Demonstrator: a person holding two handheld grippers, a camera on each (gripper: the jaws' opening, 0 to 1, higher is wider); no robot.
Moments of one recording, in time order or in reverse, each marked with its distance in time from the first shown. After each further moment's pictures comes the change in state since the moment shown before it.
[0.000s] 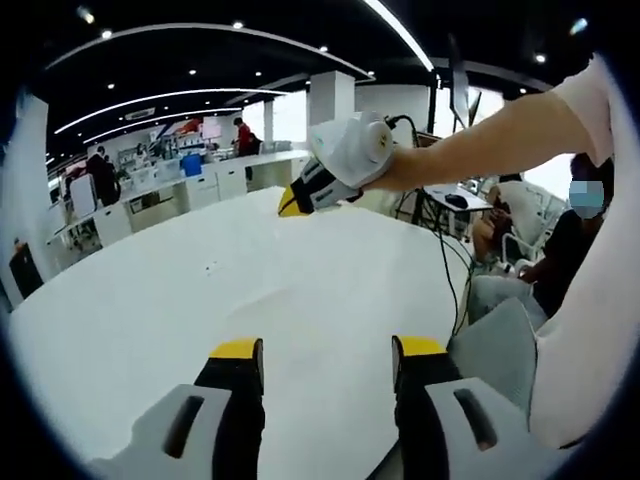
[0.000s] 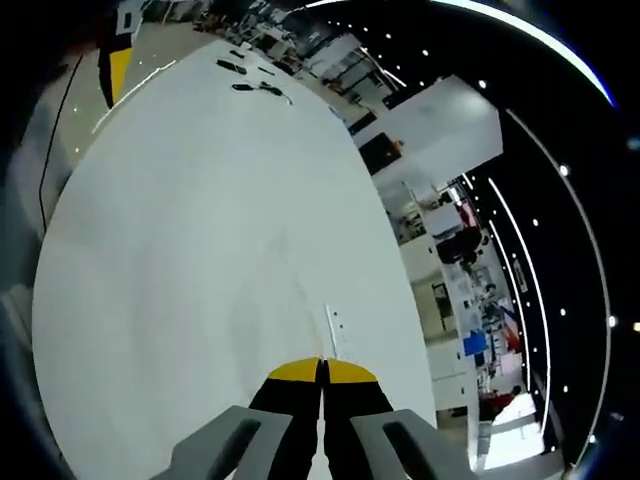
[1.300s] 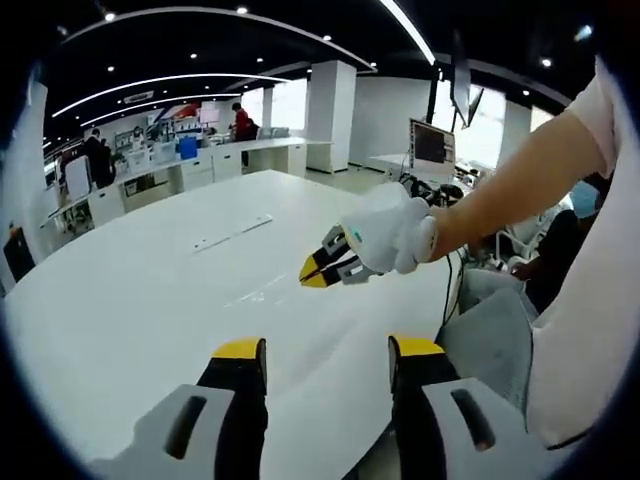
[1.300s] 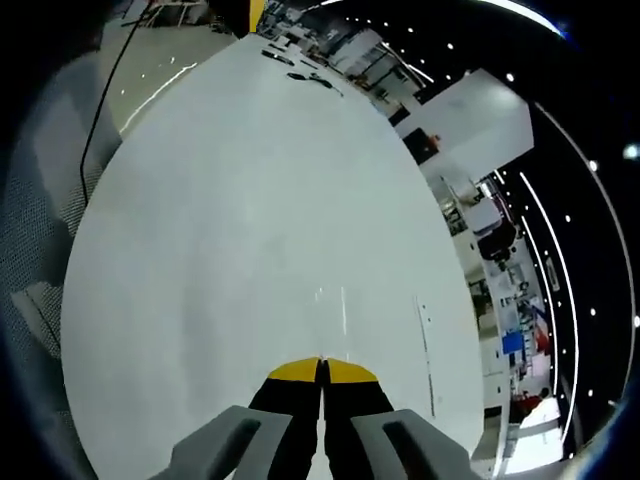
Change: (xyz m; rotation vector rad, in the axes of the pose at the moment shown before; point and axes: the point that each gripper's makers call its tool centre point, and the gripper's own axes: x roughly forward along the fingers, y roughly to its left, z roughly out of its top) left arm 0.007 -0.012 -0.028 -0.039 0.050 -0.030; right arm 0.012 0.151 -0.010 -0.012 0.010 0.157
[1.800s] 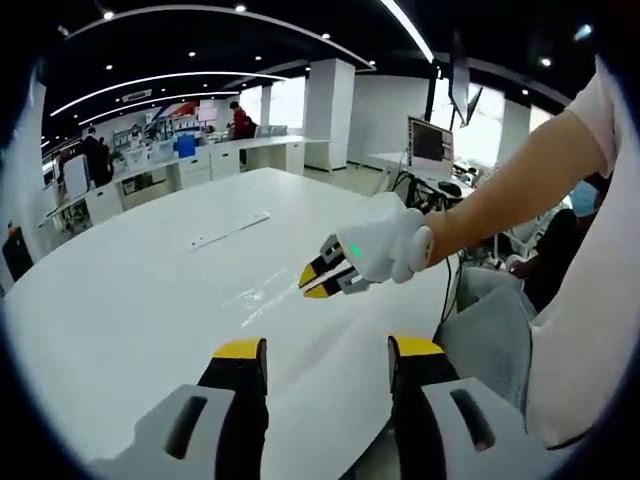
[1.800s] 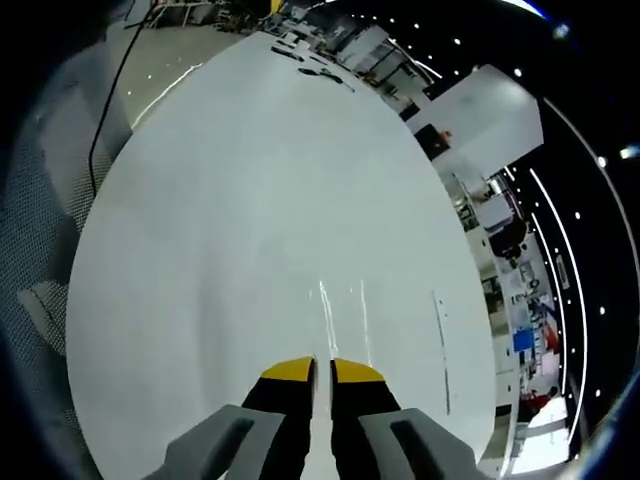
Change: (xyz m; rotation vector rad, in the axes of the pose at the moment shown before) left arm 0.003 -0.005 -0.002 0.001 0.009 -0.008; right arm 0.006 0.013 -0.004 0.035 0.010 0.052
